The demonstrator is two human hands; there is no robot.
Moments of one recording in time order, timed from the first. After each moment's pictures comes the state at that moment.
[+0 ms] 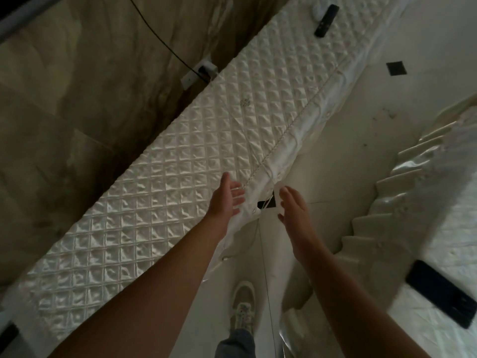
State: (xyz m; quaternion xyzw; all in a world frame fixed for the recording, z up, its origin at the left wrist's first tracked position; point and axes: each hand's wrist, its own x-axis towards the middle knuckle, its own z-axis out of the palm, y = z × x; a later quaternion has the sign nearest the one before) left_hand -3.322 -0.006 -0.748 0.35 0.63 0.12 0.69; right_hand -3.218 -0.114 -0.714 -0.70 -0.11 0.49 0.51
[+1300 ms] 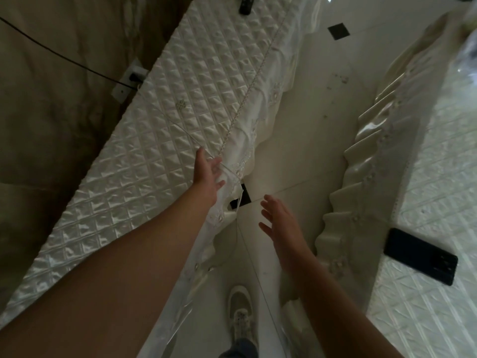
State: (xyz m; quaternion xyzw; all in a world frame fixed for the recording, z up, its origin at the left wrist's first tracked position) left_hand -3.199 0.033 -0.811 0.31 0.60 0.13 0.72; right_hand -3.167 -0.152 -0.758 -0.67 0.05 0.49 0.55
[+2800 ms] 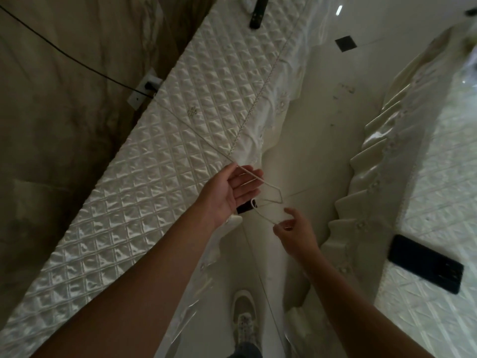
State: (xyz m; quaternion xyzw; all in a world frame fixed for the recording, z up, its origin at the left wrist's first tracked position) left_hand -3.220 -0.008 -0.737 0.31 0.45 0.06 0.83; right_hand -3.153 -0.184 -0.793 -0.82 -0.06 0.42 0.38
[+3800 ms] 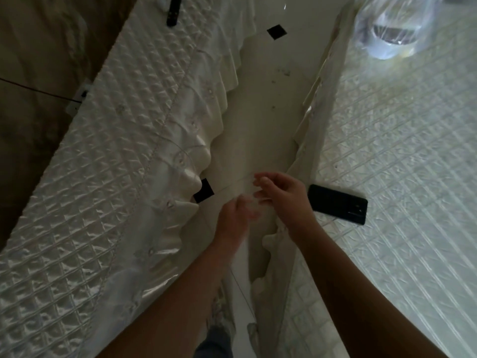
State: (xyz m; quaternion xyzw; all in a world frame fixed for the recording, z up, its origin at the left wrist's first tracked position) left_hand -3.175 -0.253 -0.757 0.62 0.48 -0.02 0.62; right_hand -3.085 -0.331 -0.714 -0.69 -0.03 0.37 0.63
